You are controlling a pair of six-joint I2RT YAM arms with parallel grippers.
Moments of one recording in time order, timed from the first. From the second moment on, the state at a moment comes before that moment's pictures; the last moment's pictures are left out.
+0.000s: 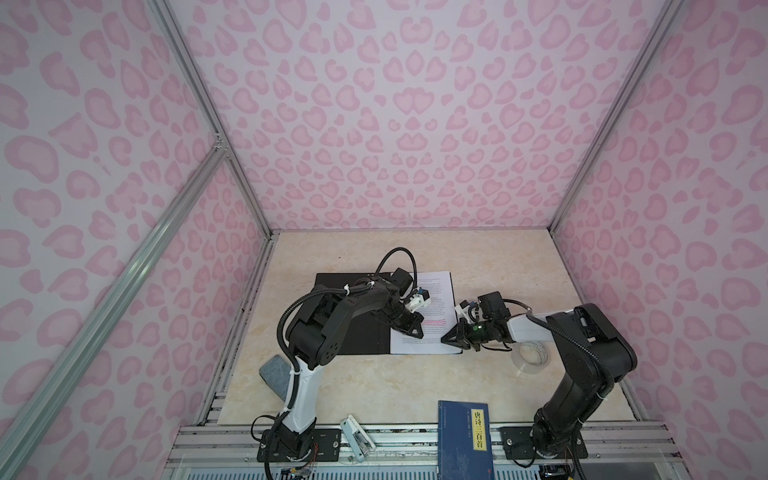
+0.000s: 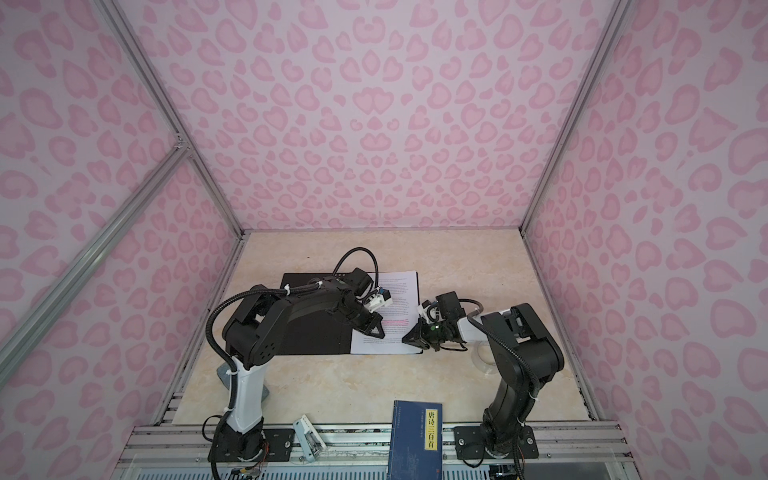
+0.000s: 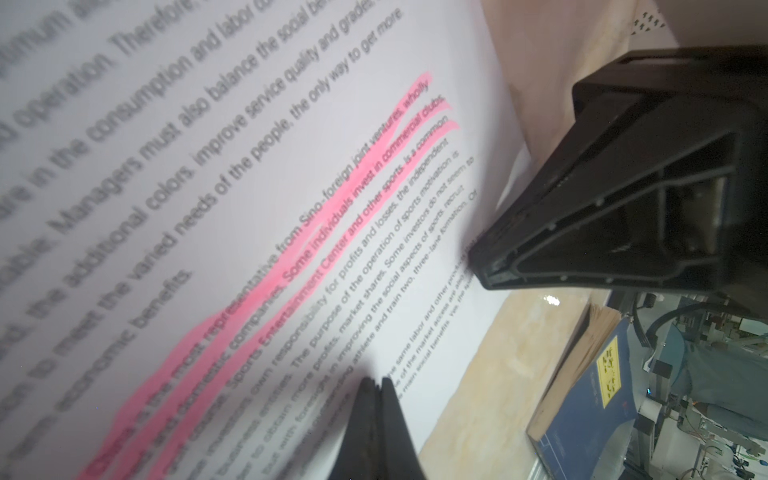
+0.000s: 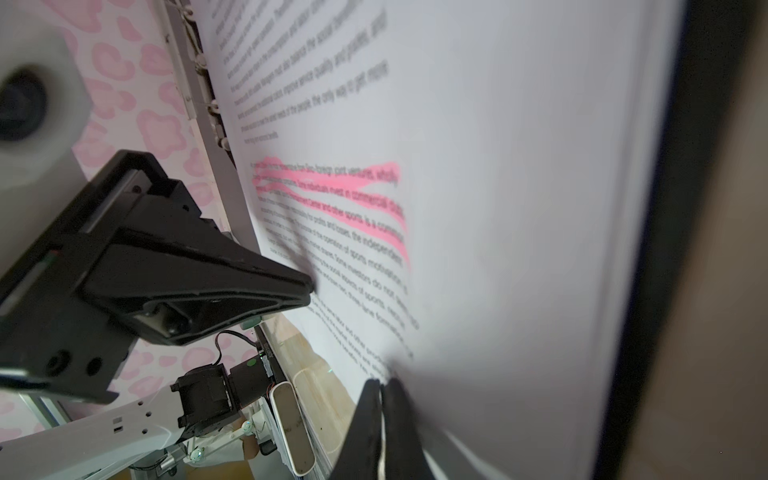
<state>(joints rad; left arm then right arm) -0.62 2.11 1.38 -0.67 0.63 0.00 0.29 1.76 0.66 0.01 -0.82 0.67</state>
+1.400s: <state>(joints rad) -0.62 2.12 1.40 -0.69 0.63 0.03 0.38 1.64 0.87 -0.34 -0.69 0.50</state>
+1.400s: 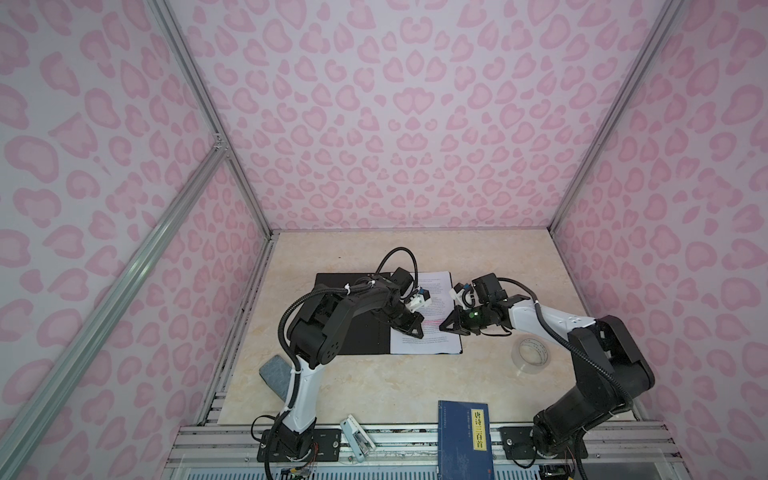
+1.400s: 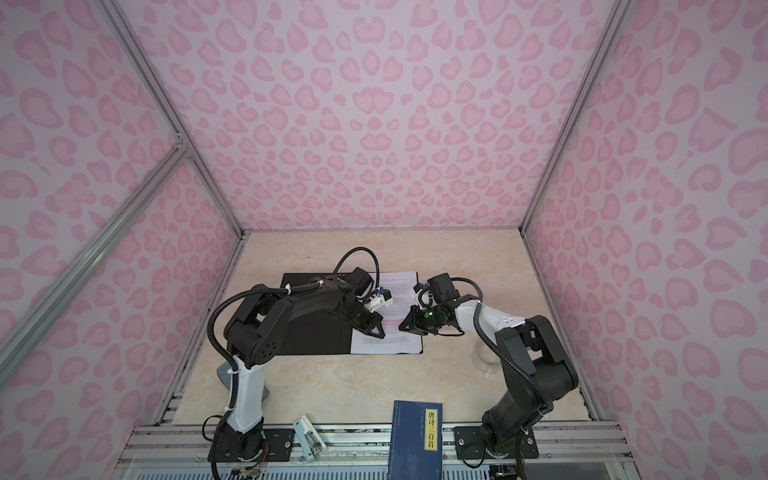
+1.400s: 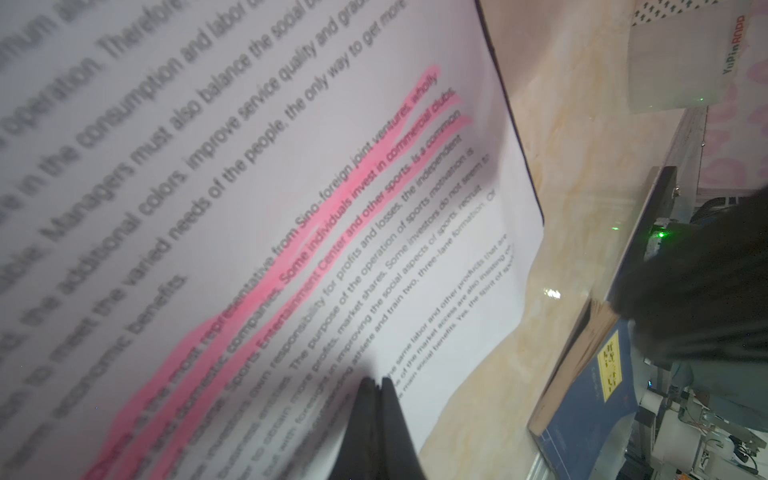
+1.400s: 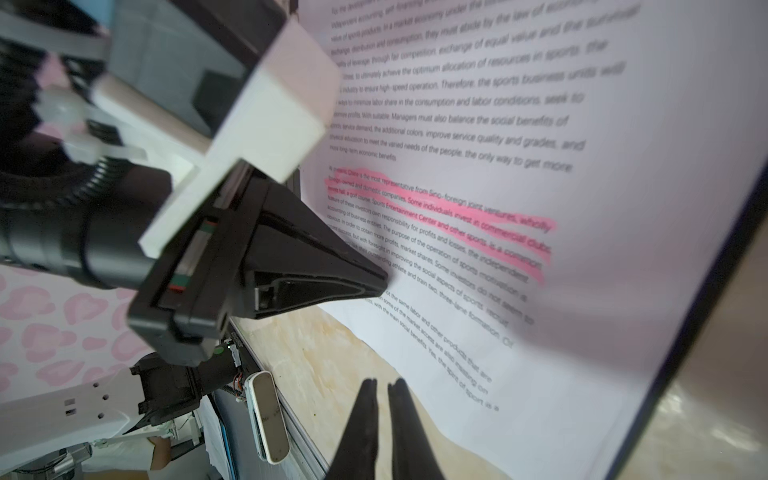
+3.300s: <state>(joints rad) -0.62 2.13 1.41 -0.72 0.64 0.03 0.26 1.77 0.98 -0.37 -0.75 0.46</state>
